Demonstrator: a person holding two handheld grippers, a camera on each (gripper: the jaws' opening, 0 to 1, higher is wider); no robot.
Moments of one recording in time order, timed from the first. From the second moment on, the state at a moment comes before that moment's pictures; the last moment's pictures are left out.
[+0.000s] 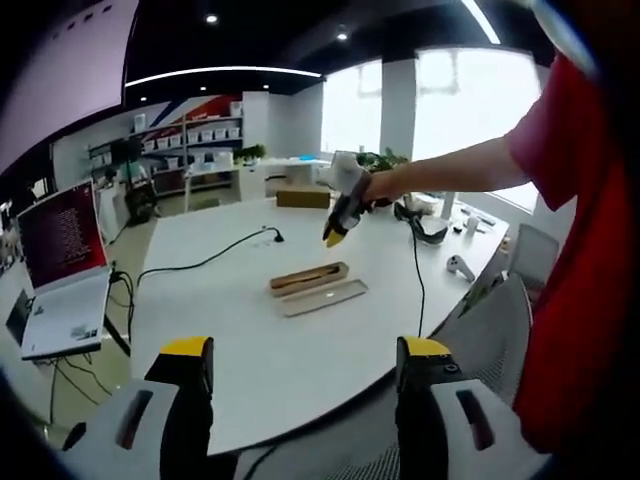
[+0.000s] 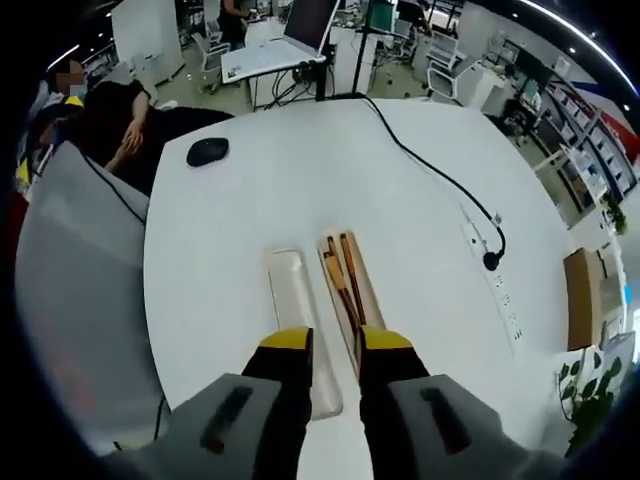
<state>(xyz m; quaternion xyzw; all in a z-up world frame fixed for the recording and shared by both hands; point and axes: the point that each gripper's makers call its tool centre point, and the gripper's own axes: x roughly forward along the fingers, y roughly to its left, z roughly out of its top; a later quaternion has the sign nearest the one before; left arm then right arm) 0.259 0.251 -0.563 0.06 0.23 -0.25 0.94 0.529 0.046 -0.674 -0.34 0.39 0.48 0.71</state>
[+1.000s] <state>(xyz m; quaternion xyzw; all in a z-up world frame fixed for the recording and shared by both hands) 0.293 0.220 -0.572 0.10 0.24 -0.28 0.92 0.458 -0.007 -0.638 -0.20 0.25 0.39 0.86</state>
